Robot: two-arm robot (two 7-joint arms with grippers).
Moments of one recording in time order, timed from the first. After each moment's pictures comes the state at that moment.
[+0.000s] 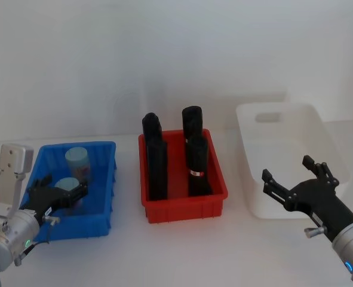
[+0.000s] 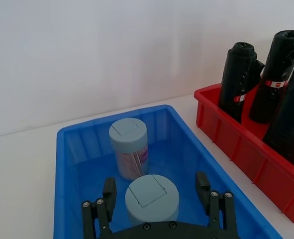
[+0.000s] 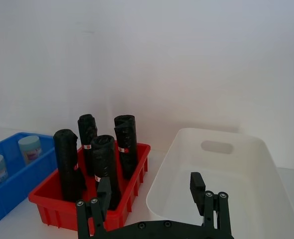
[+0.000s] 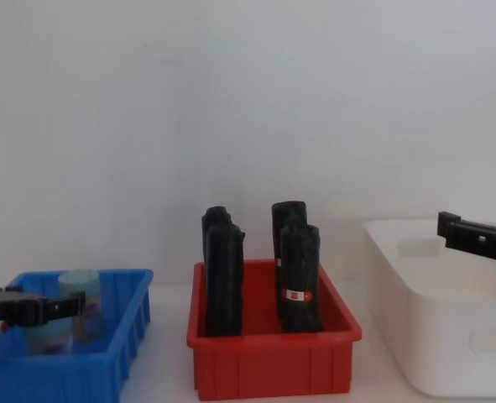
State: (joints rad) left arm -0.40 0.42 0.28 -1.14 -0.45 0.07 -0.18; right arm -0.01 0.34 -0.23 -1.77 0.29 0.03 0.07
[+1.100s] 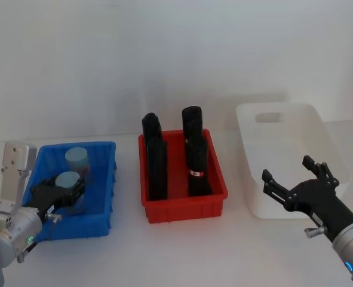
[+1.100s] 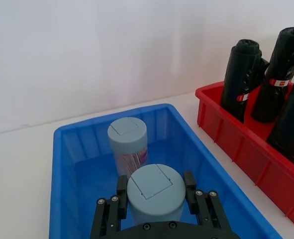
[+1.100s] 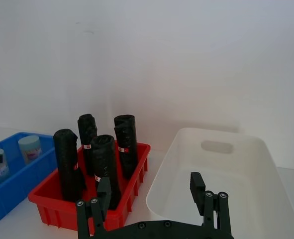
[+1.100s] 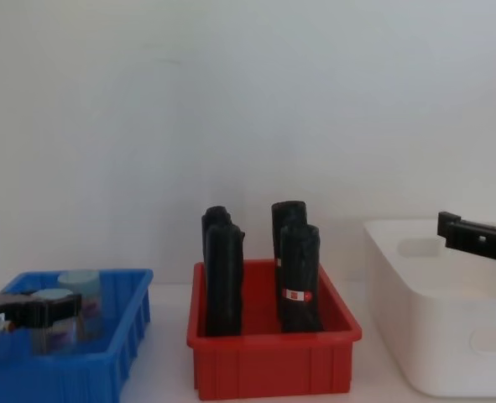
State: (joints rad) left arm -0.43 0.40 0.28 -1.09 -0.44 0.08 -0.19; right arm -0.01 0.34 -0.23 -1.77 0.29 0.03 0.07
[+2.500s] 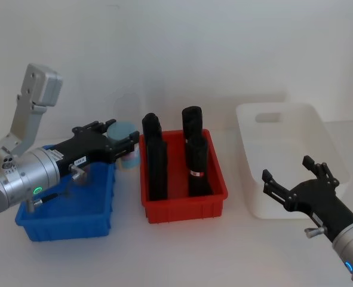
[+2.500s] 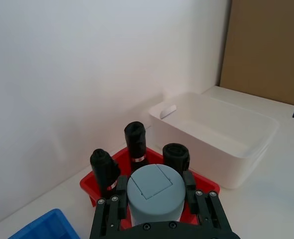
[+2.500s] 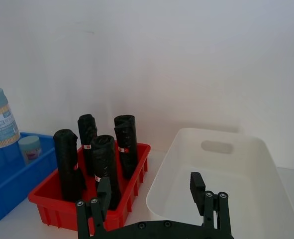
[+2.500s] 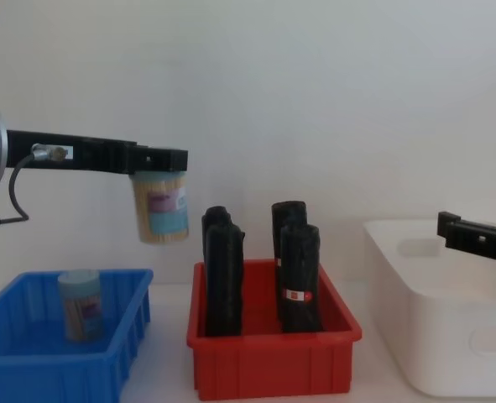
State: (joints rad) left arm -0.44 0.47 0.25 -1.53 -0.45 0.37 -0.51; right arm -0.01 0.34 -0.23 -1.77 0.29 0.03 0.07
